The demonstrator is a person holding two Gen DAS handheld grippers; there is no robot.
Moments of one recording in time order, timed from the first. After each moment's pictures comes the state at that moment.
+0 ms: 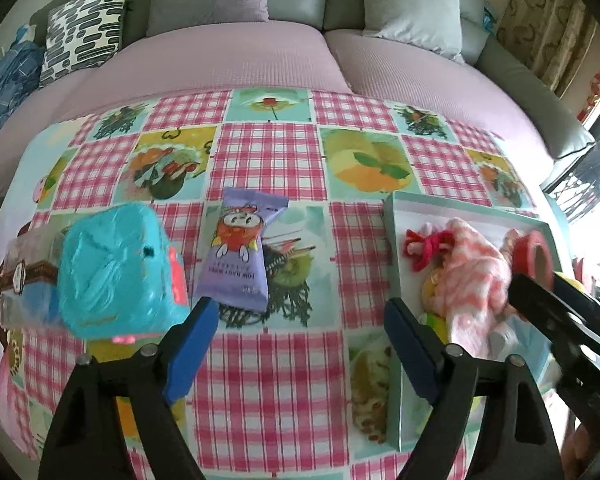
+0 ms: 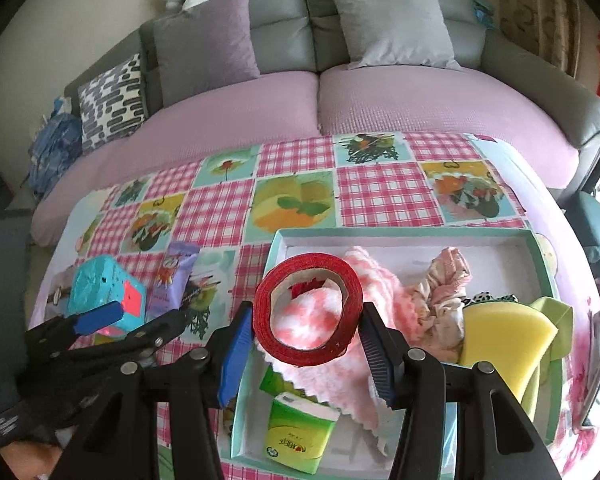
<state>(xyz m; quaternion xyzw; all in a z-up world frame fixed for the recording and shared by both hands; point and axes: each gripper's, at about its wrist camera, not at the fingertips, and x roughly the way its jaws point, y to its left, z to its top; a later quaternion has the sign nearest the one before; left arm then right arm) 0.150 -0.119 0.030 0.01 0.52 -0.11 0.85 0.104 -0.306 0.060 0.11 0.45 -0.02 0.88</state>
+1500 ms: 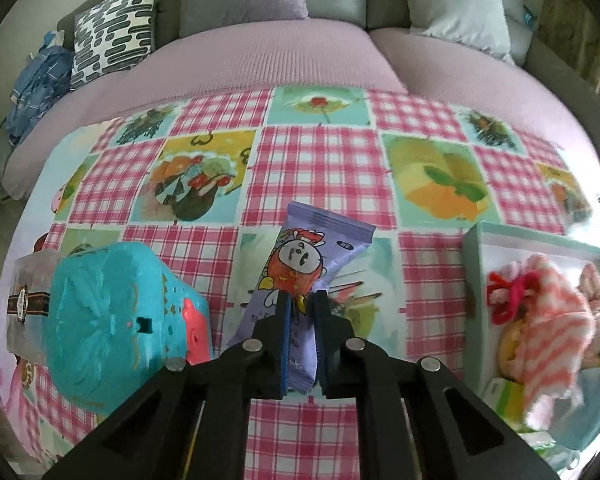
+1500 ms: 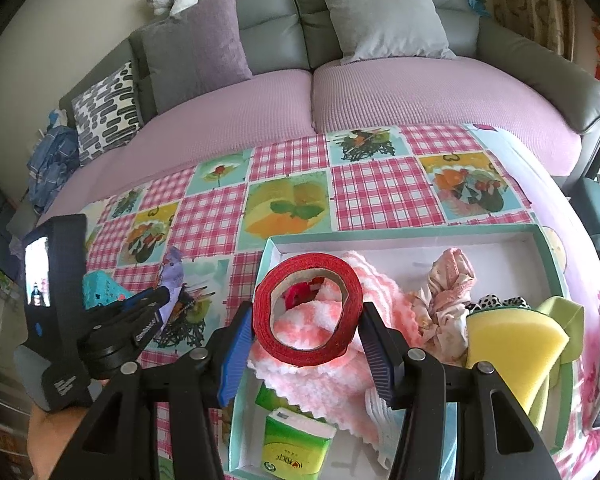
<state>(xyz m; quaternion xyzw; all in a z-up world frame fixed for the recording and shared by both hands) 0.189 -0.116 0.001 0.04 0.50 -0.04 0.86 0.117 -0.321 0.051 0.14 0.46 -0.02 0.88</state>
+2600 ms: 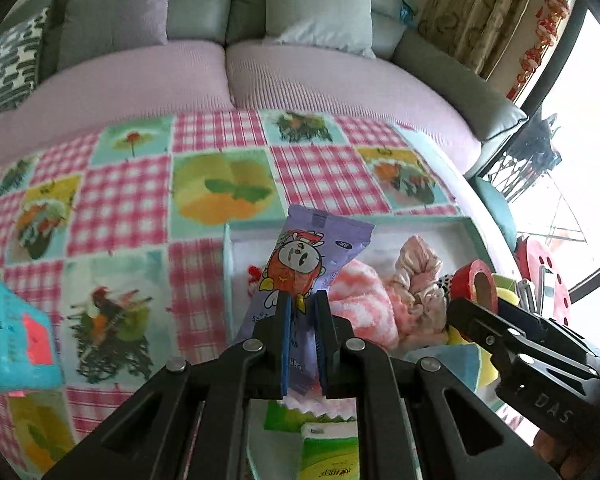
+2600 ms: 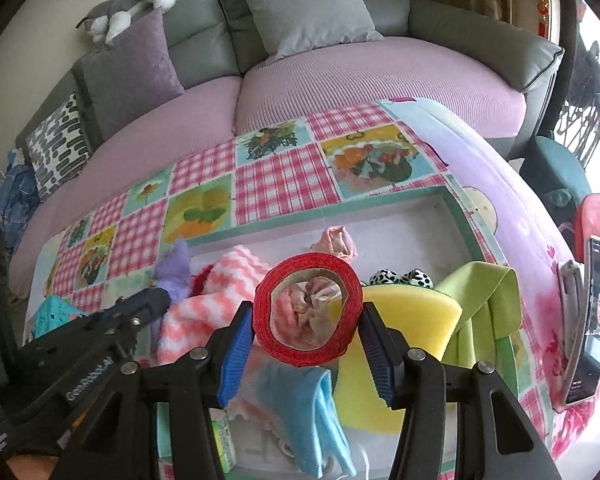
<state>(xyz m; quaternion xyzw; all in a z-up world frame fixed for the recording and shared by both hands) 0.153 -0.220 0.028 0.00 0.49 -0.25 0.83 0.083 -0.397 0.039 0.18 0.46 -0.10 0.86</state>
